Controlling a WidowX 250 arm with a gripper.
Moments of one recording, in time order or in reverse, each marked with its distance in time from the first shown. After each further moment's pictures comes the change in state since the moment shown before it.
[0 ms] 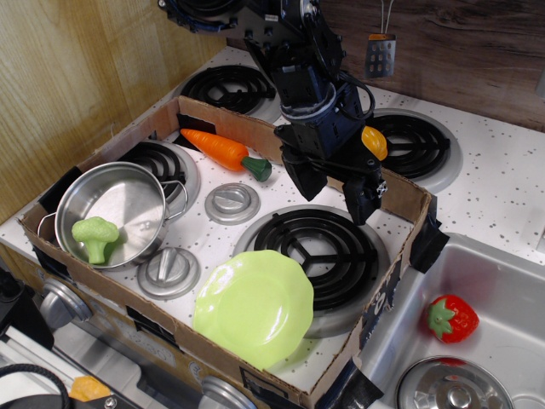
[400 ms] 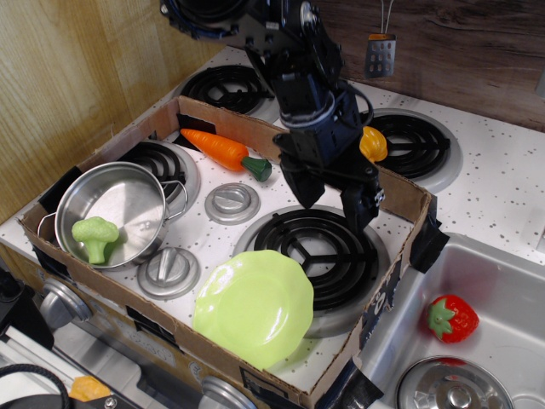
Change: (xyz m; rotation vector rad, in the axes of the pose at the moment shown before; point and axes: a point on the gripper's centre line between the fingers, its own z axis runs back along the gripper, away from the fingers) arm -0.007 0.000 -0.006 -0.002 0.034 0.014
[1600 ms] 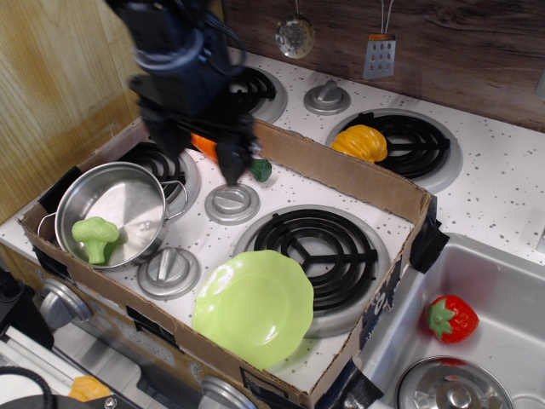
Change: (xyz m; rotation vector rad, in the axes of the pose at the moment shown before) arm -0.058 0.063 0.097 0.252 -0.058 0.182
